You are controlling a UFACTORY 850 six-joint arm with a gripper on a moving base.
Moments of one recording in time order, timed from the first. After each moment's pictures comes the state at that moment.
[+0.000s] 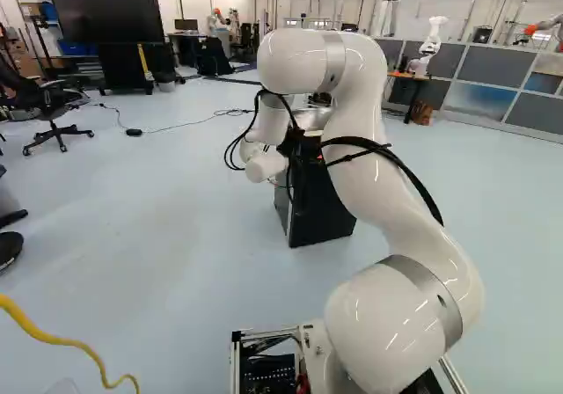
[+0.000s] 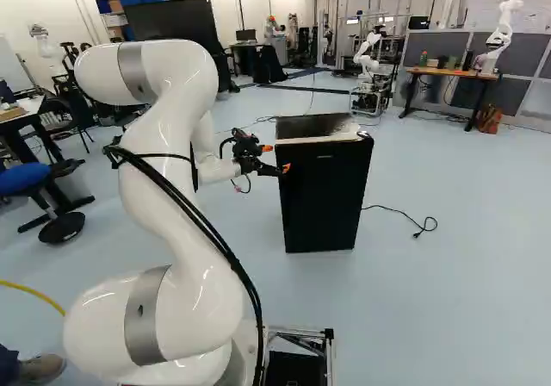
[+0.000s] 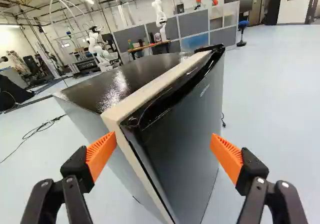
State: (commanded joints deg) arm 17.1 -44.8 -58.9 64.6 73.1 0.0
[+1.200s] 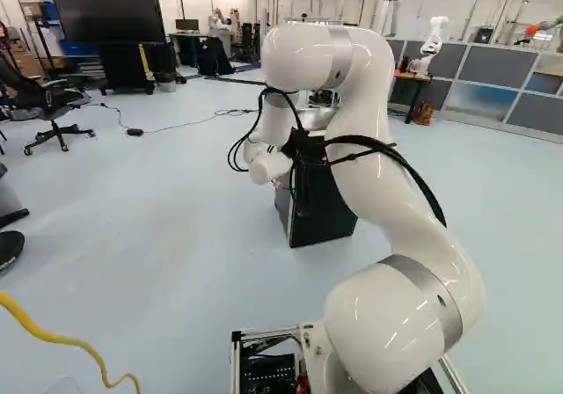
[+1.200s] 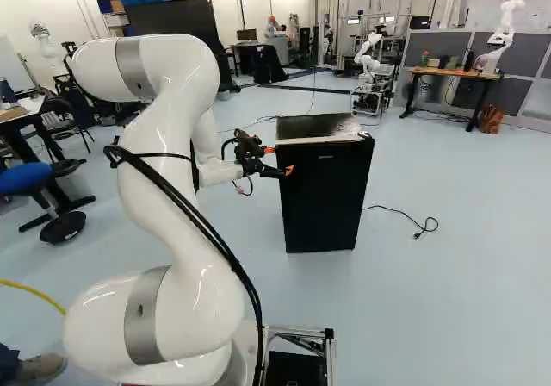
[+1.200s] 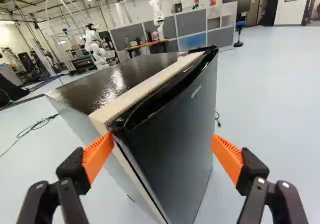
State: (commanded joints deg) arm 16.3 -42.7 -55.3 64.6 73.1 0.0
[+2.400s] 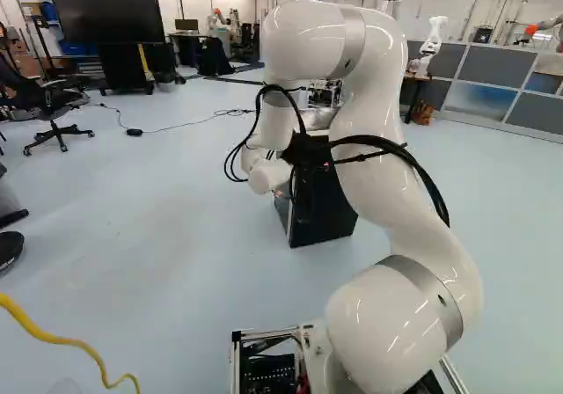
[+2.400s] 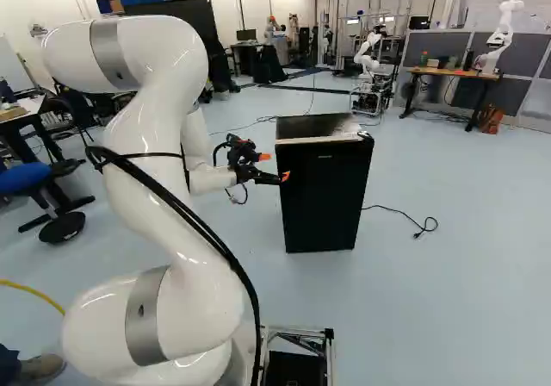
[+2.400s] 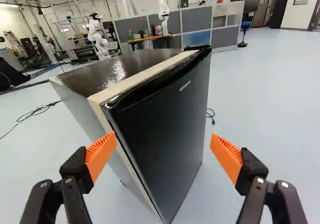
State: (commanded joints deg) arm 19.5 -37.4 -46.3 64.6 73.1 0.0
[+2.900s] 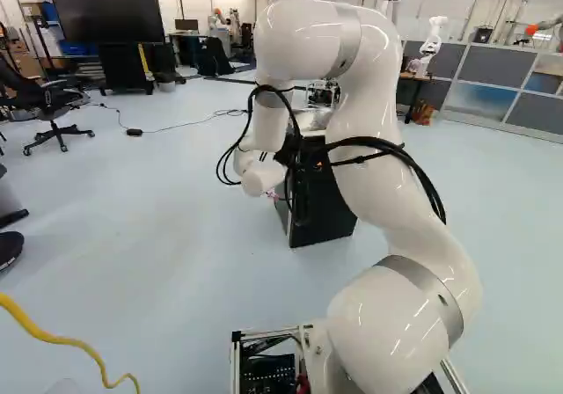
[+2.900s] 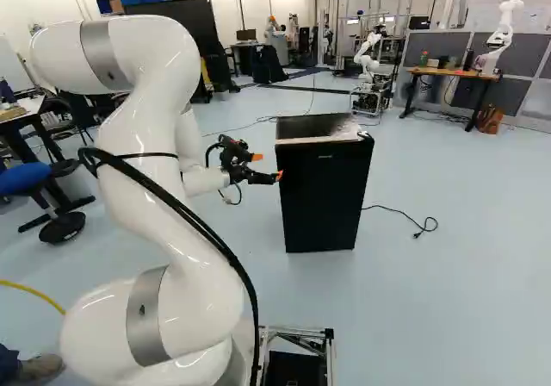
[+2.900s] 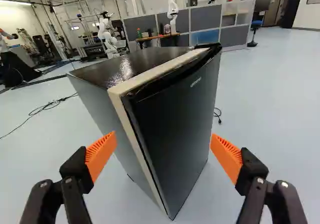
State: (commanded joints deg) arm 22.5 -37.6 -46.7 64.6 73.1 0.0
